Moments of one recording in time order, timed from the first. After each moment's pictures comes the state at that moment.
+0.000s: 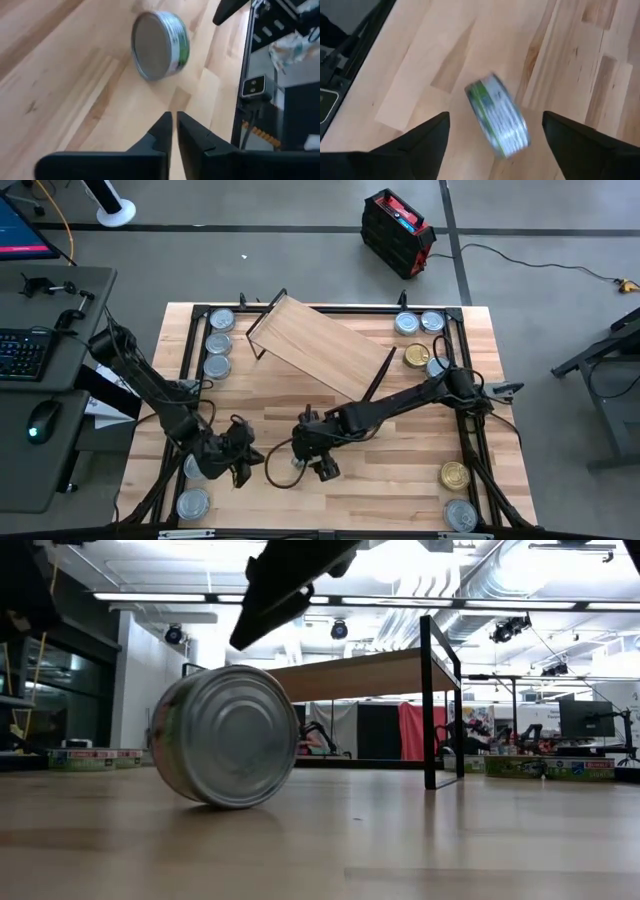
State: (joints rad) left arm -0.79 1.28 0.72 -0.29 -0.45 -1.17; right arm 0.31 2.15 1.88 -0.75 -0.05 -0.08
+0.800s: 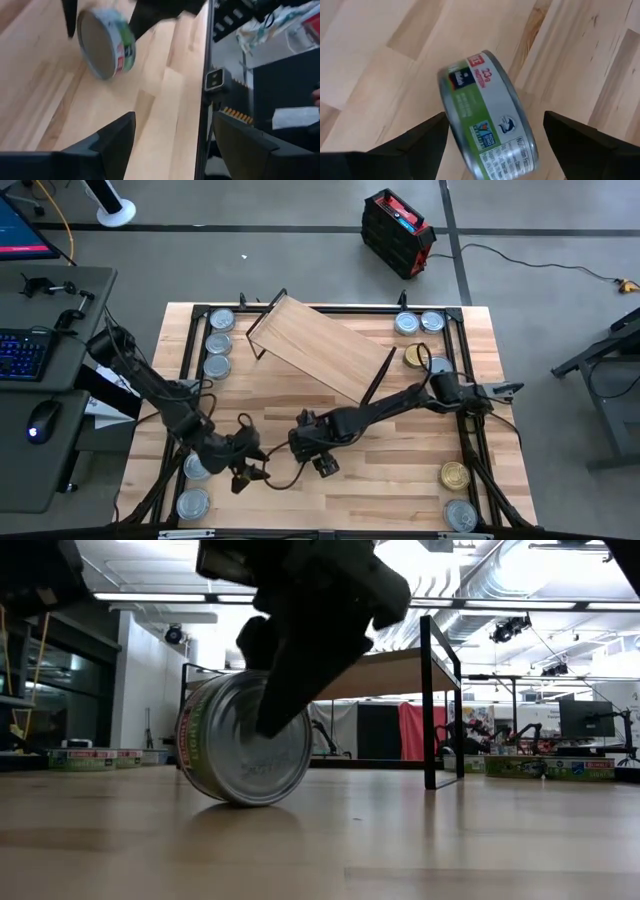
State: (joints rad) left arm -0.76 1.28 0.75 -0.17 -0.35 -1.02; right arm 0.29 2.26 1.88 -0.77 0.01 -0.19
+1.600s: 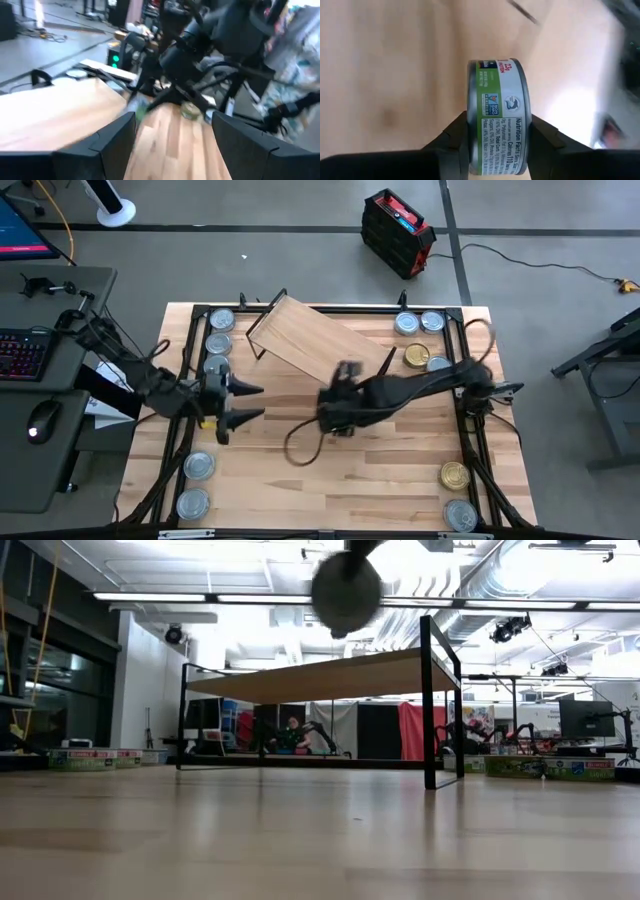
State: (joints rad) left arm -0.64 0.90 0.85 -0.13 -0.77 -0.39; right arm 0.28 1.98 2.08 -1.37 0.59 0.23
